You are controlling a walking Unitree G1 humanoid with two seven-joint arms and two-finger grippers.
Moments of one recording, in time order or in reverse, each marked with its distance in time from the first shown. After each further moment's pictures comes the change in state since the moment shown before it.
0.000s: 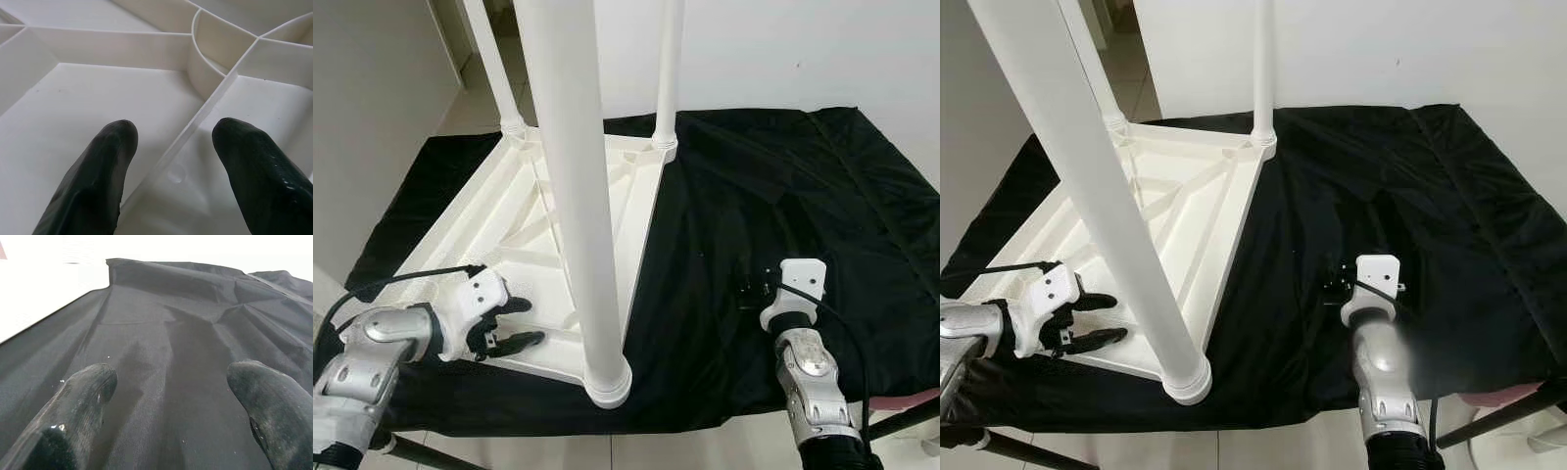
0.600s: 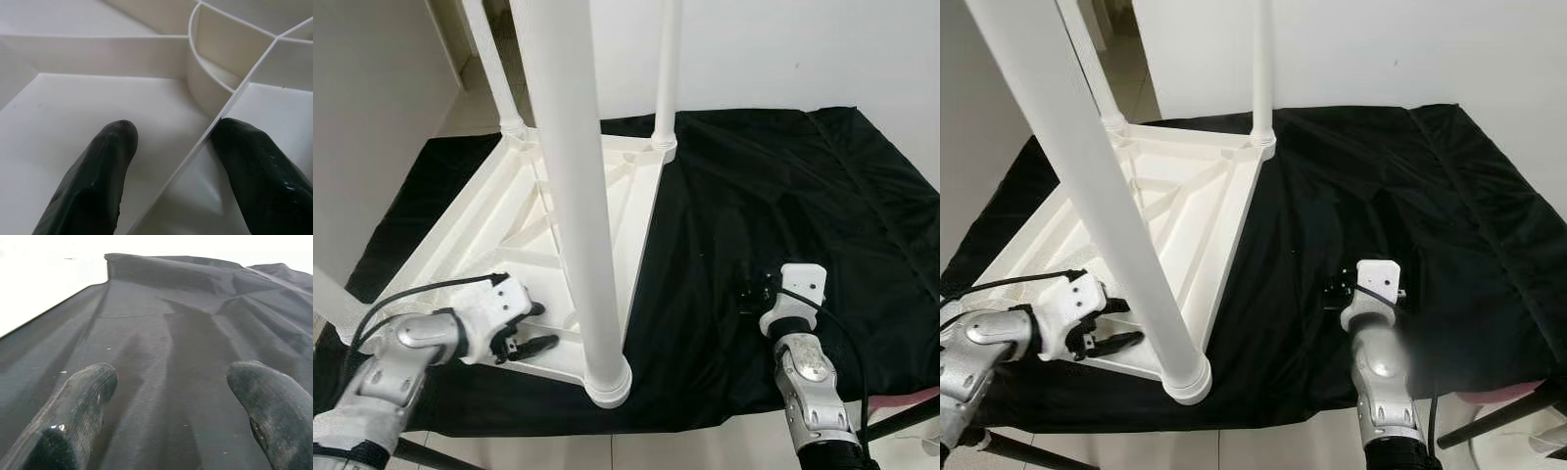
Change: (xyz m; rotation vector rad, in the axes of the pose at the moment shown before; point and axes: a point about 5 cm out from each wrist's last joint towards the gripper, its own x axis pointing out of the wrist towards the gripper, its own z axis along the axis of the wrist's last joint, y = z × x) left arm 0.032 -0.007 0.001 0.026 -0.001 0.024; right arm -0.002 0.002 -0.003 0.008 0.012 -0.004
